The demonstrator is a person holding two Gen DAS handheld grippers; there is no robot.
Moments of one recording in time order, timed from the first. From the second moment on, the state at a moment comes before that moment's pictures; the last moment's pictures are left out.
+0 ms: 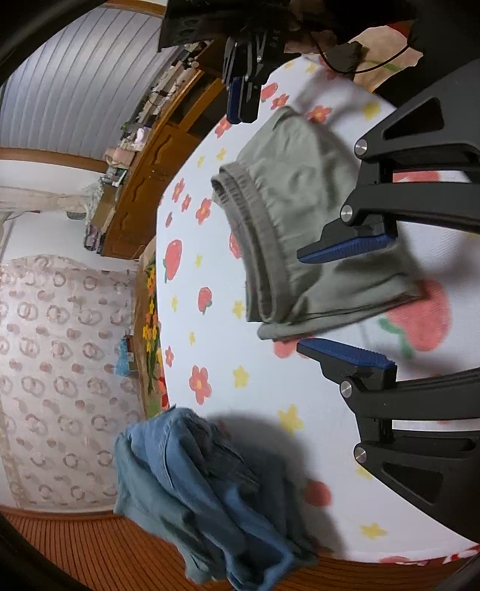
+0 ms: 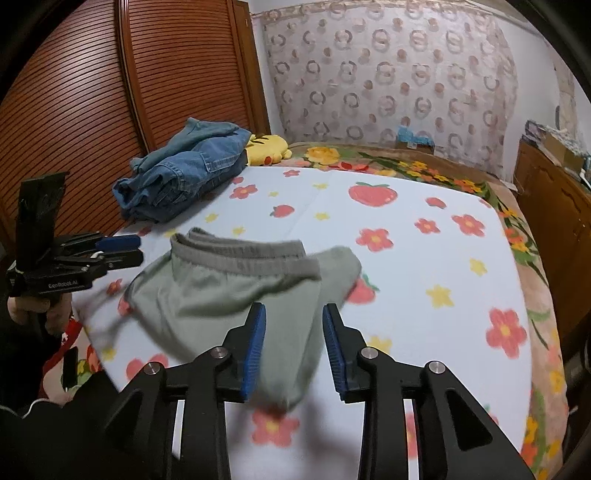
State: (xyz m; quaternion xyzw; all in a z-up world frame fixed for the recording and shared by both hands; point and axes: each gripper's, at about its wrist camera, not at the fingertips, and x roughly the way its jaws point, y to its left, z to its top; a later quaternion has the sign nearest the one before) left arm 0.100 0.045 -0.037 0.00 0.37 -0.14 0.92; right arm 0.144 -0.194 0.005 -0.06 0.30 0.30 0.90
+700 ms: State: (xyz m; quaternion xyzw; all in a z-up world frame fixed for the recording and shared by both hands) left arm 0.155 0.047 -0.038 -0.01 0.37 -0.13 0.92; right arm 0.216 -0.167 0.000 -0.06 0.30 0.27 0.91
